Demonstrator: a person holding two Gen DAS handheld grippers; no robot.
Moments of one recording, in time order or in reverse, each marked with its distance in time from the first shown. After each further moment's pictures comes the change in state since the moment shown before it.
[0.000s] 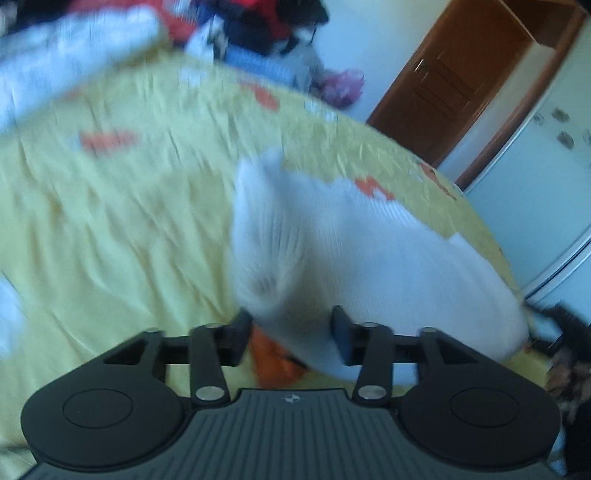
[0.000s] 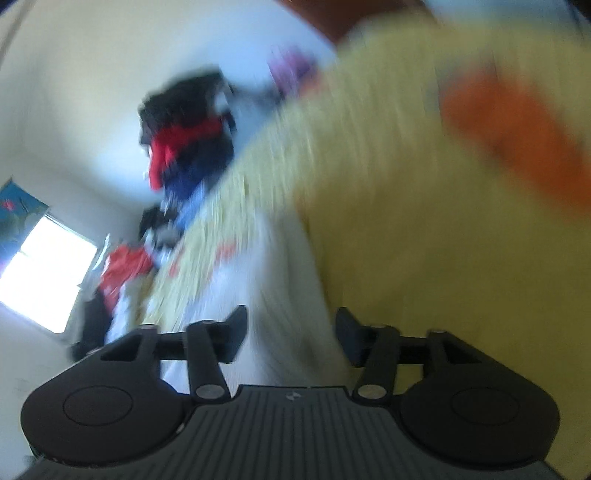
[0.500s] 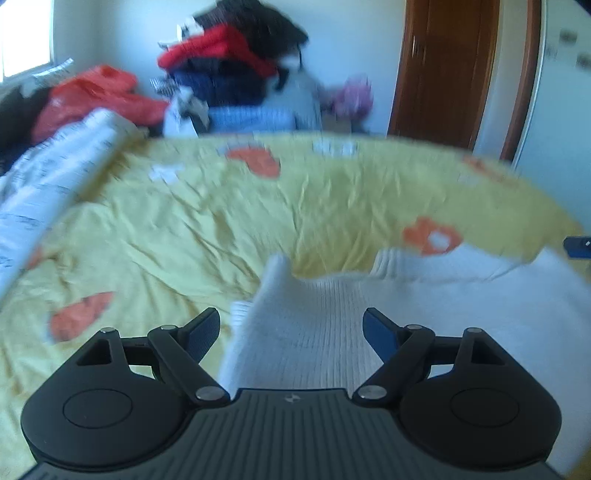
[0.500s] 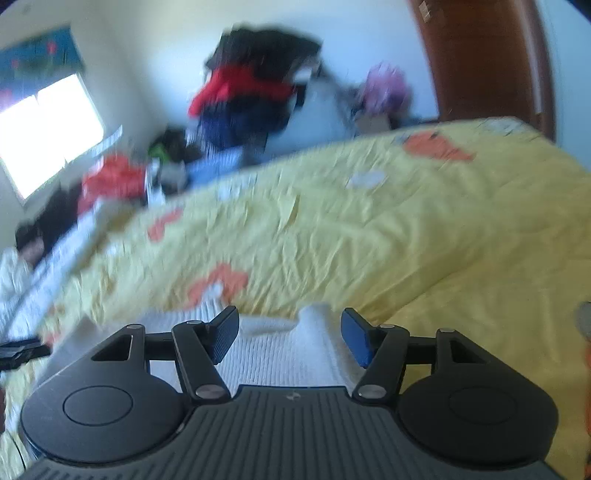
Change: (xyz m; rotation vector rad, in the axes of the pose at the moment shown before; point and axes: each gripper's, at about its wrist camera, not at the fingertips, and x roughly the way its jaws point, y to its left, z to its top) left arm 0.135 -0.058 0.097 0.284 -0.038 0.245; right arm 0.160 0.094 0.077 -0.508 0.151 -0.058
